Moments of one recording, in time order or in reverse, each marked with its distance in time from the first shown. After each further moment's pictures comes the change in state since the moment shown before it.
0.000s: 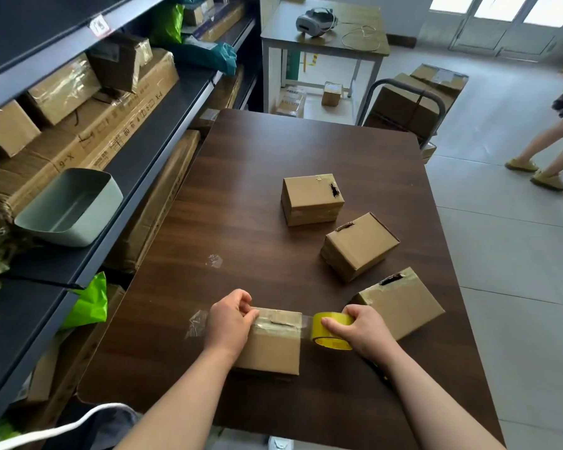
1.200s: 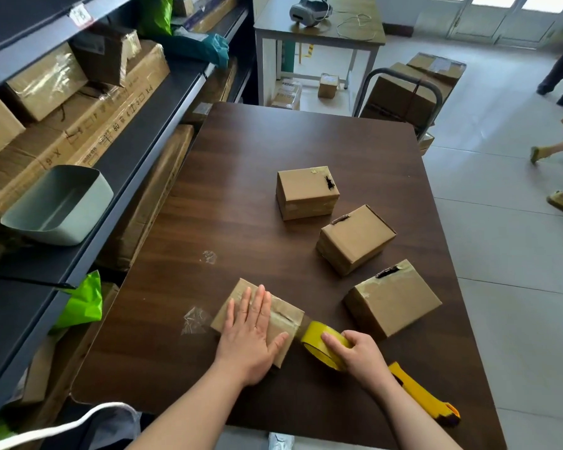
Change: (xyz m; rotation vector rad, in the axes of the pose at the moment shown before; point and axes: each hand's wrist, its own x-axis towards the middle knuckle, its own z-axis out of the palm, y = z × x) left_hand -0.022 -0.014 0.044 0.723 -0.309 0.360; right_hand -0.015 0.054 0.042 0.186 0.025 0.030
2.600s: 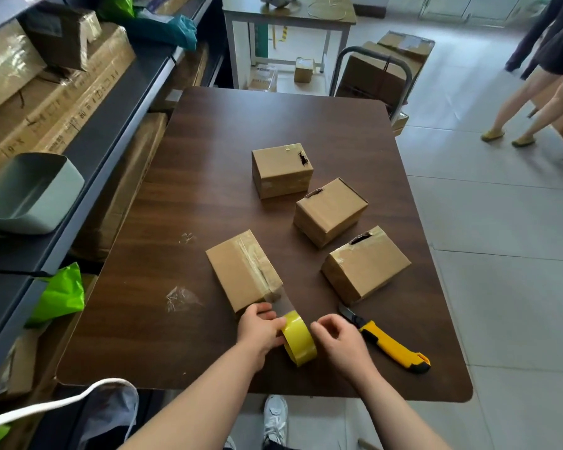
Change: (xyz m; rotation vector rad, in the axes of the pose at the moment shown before) left_hand -0.016 0.070 0.001 -1.648 -0.171 -0.739; right_hand -0.044 0.023 0.016 0.069 0.126 -0.012
